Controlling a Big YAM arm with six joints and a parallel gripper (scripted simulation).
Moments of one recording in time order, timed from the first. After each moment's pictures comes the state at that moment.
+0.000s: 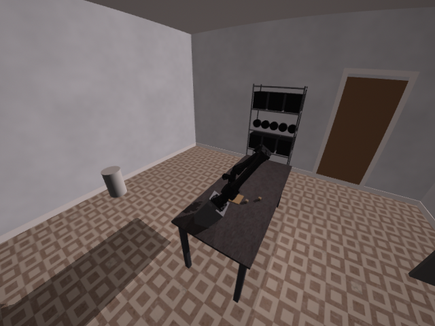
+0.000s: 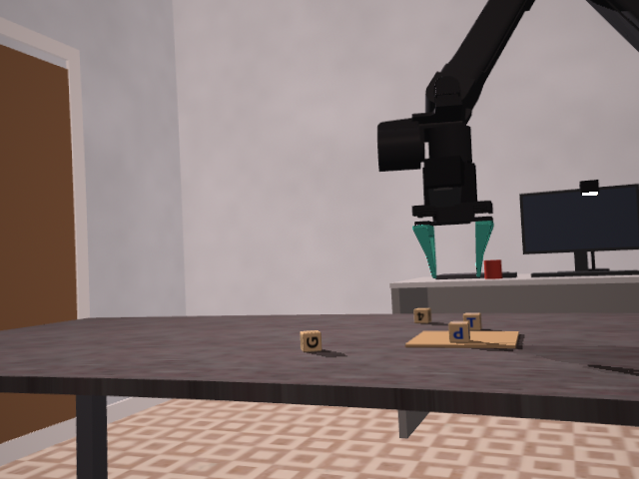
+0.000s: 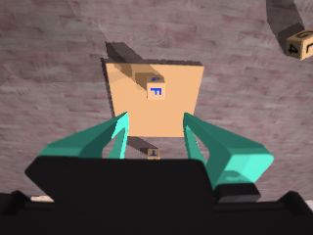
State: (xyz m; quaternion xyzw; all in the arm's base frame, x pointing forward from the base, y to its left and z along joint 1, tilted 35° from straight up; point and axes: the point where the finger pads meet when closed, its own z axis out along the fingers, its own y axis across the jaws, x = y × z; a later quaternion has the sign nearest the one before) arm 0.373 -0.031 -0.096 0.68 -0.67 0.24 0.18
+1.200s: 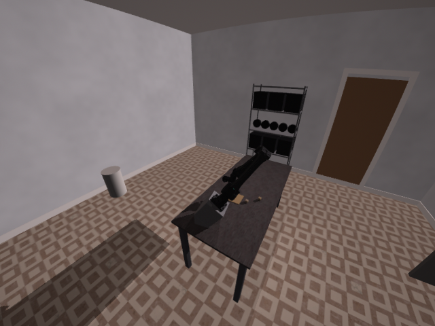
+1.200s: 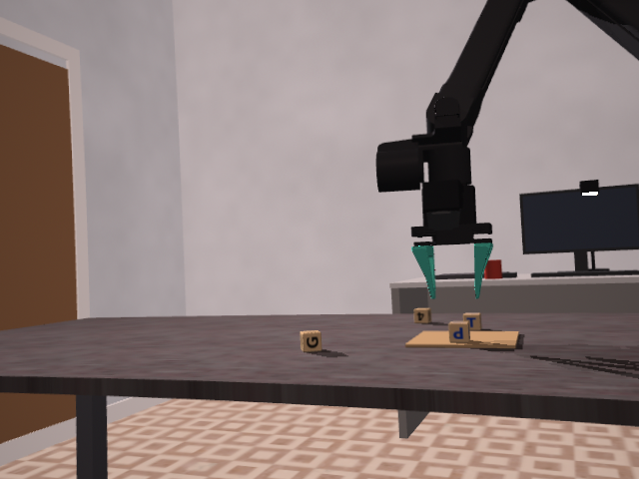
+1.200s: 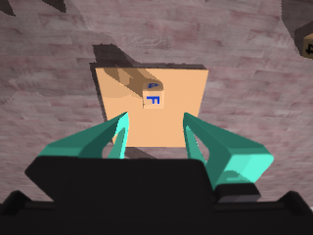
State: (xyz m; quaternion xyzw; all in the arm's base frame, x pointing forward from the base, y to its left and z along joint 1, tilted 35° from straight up) arm 0.379 -0.049 -0.118 0.67 -0.68 0.24 0.18
